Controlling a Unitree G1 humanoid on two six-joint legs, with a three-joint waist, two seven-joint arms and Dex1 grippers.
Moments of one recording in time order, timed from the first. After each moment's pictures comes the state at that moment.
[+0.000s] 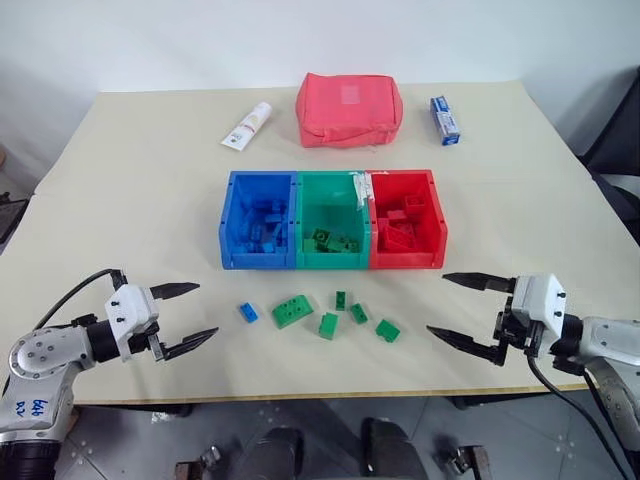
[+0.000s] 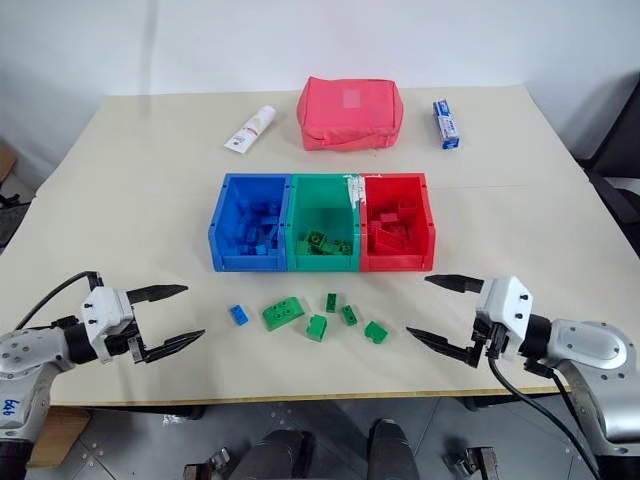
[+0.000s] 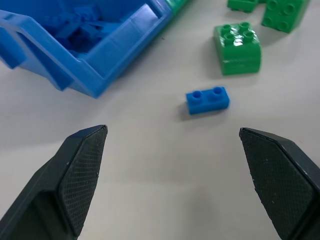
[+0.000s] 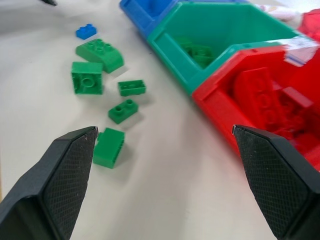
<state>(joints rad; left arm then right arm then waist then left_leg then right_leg) 0.01 0.76 0.28 0.04 -0.36 -0.10 -1.04 0.05 -0.80 -0.21 -0.29 0.49 0.06 1.08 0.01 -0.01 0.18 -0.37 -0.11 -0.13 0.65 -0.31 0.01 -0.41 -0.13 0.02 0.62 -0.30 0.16</state>
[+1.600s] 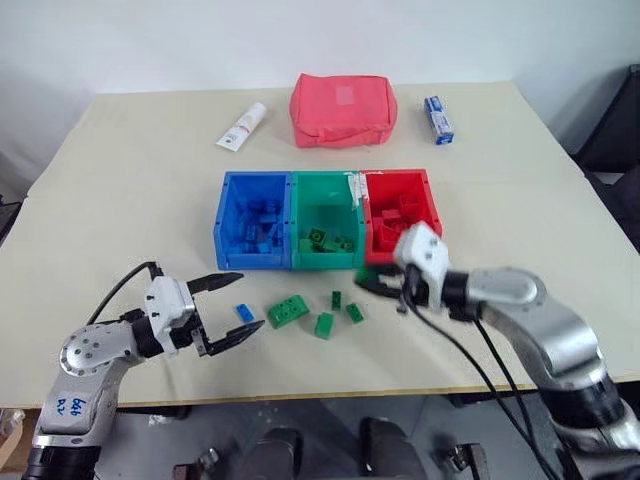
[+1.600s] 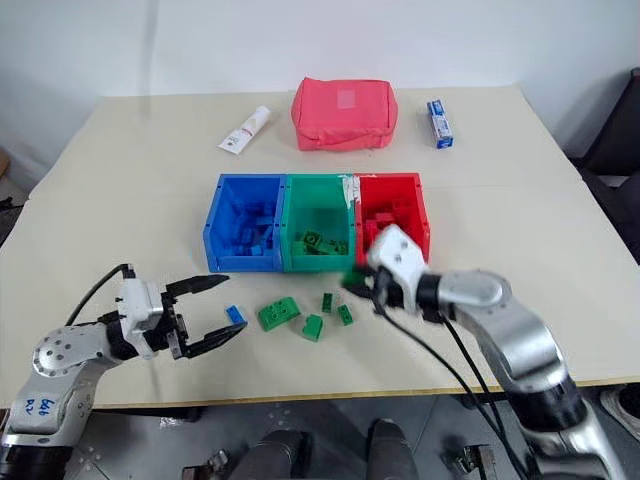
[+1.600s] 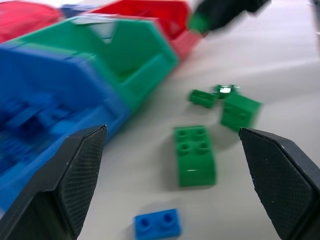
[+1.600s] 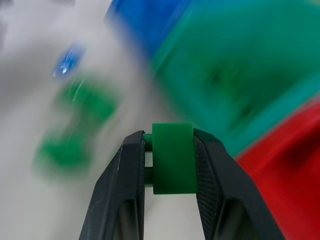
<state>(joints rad) 0.05 0.63 0.23 -0.22 -0.46 0.05 -0.93 -0.57 -0.54 0.15 -0.33 0.38 0.73 0.75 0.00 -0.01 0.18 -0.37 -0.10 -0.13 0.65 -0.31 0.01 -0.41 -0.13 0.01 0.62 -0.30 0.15</state>
